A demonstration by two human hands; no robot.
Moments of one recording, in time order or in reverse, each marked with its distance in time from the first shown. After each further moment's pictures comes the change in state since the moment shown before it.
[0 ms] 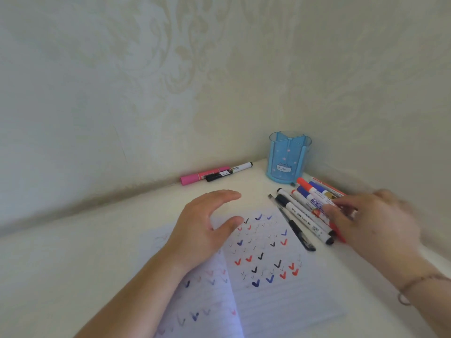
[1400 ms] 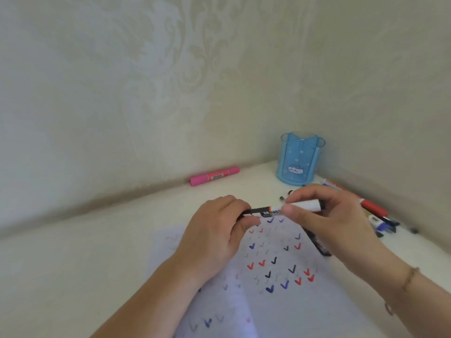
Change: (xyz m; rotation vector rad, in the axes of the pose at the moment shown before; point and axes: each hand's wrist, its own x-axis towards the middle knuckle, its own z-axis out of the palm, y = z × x) left_hand 0.001 0.001 0.006 0.322 0.090 0.269; right_hand -0.010 -0.078 -0.014 1.119 -0.330 -0.082
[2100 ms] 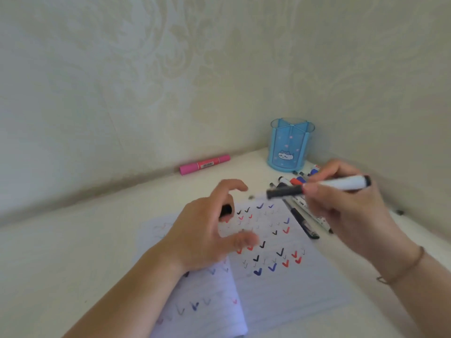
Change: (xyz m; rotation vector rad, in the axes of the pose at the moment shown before) left_hand -0.006 0.008 -0.014 -0.411 -0.258 -0.089; right_hand -0.003 0.005 -0.024 0.532 -0.064 -0.039
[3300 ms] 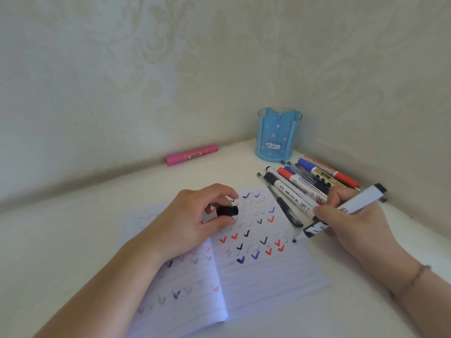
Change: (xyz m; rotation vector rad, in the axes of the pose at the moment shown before) left_hand 0.001 -0.008 0.004 0.036 -0.062 -0.124; right_hand -0.034 0.025 -0.040 -0.470 0.318 0.157
